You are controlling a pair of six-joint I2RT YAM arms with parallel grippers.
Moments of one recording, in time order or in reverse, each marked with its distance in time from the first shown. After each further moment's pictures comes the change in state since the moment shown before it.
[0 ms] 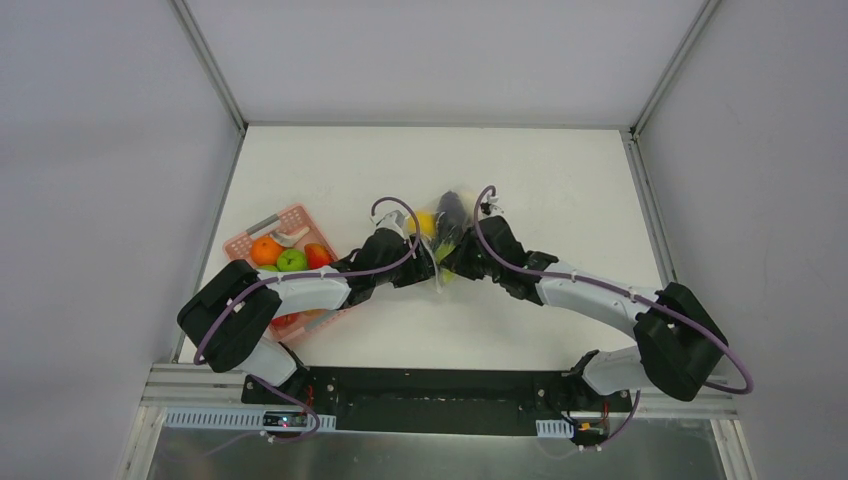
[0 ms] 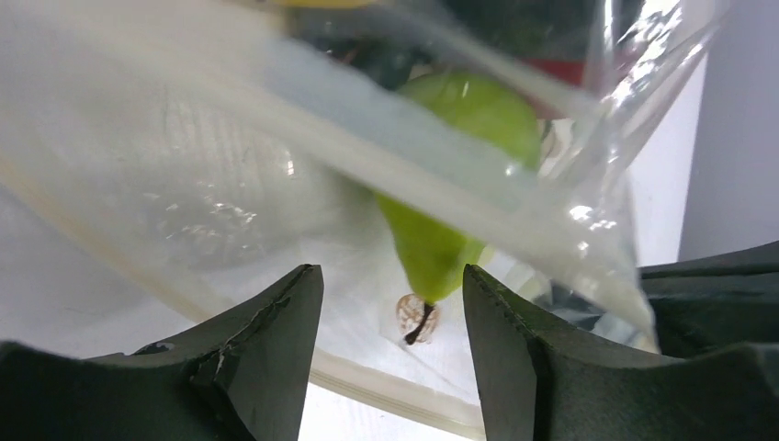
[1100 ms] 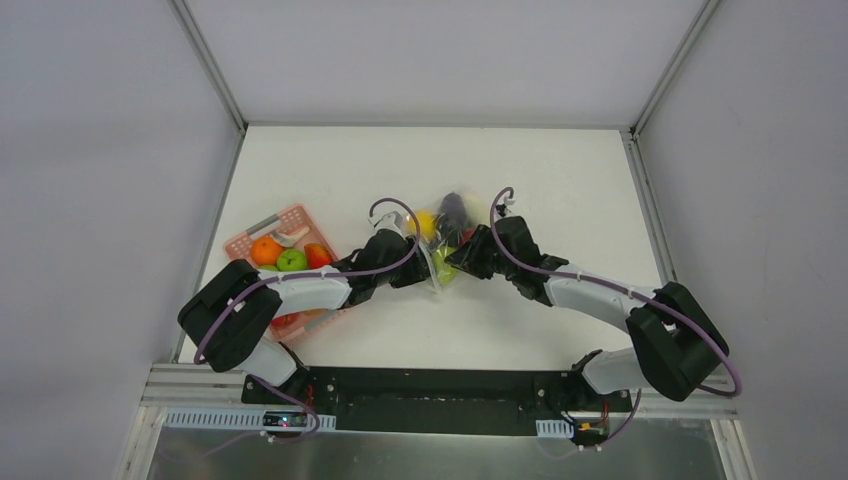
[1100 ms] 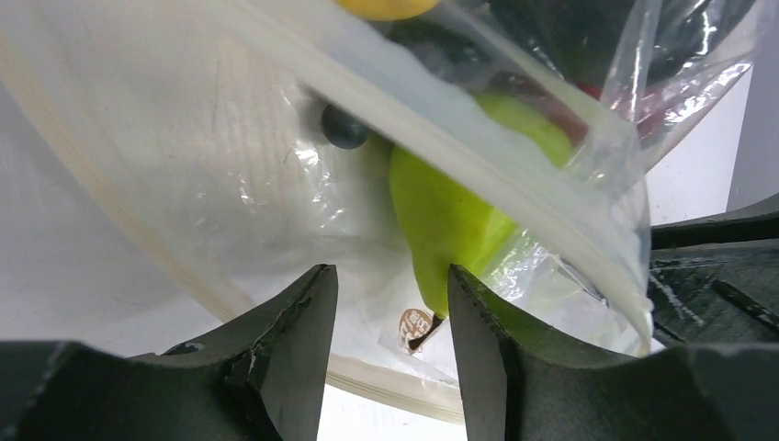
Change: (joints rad) left arm -0.006 0.004 0.011 -0.041 -0.054 0.006; right arm -0.114 0.000 -0.118 0.145 -0.148 0.054
